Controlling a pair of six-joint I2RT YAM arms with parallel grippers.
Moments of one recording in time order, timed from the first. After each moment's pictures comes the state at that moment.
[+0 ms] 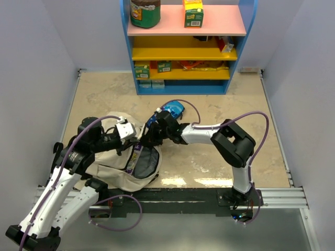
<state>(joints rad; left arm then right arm) -0.41 0.67 0.83 -0.61 0.64 0.40 0.87 1.95 1.13 0.14 -0.33 1.10</state>
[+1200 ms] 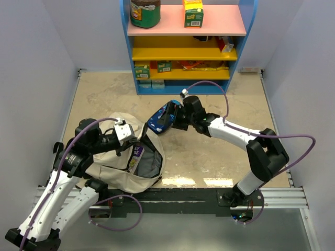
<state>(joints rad) -0.41 0.64 0.83 -0.60 0.66 0.39 0.68 1.61 1.03 -0.01 -0.24 0.84</state>
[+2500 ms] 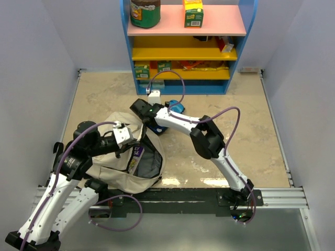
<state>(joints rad) -0.41 0.60 0.80 -0.59 0.69 0.41 0.92 2.38 2.03 -0.73 0.81 0.77</state>
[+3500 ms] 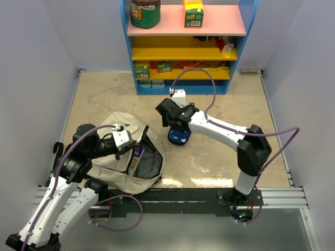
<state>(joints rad) -0.41 0.57 0.77 -0.58 0.69 0.41 0.89 1.81 1.46 -0.72 0.69 0.68</state>
